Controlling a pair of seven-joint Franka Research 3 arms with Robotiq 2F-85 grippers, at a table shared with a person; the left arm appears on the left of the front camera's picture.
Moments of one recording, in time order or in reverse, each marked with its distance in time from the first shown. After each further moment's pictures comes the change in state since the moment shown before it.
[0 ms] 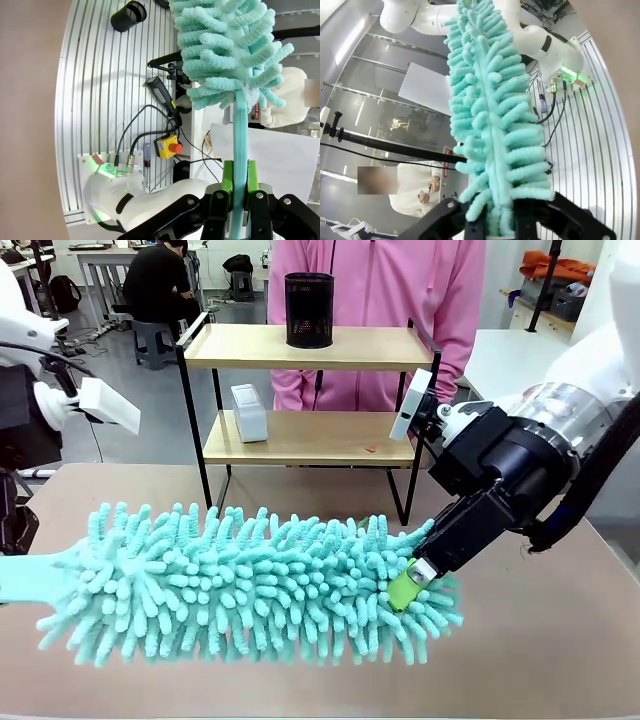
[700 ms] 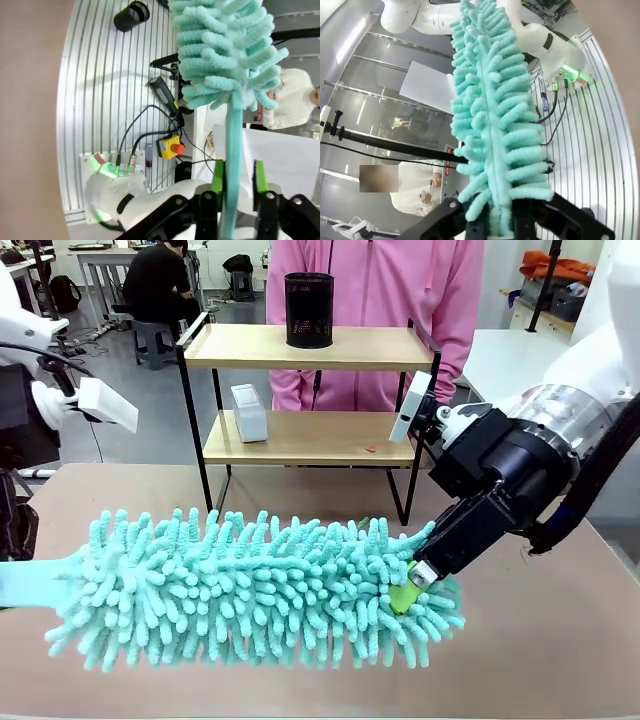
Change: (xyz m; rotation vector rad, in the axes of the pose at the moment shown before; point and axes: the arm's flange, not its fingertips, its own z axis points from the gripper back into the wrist) left arm -0.002 -0.002 0.000 0.025 -0.015 0.007; right arm -0.001 -0.001 -0.001 0.008 0.007 -0.003
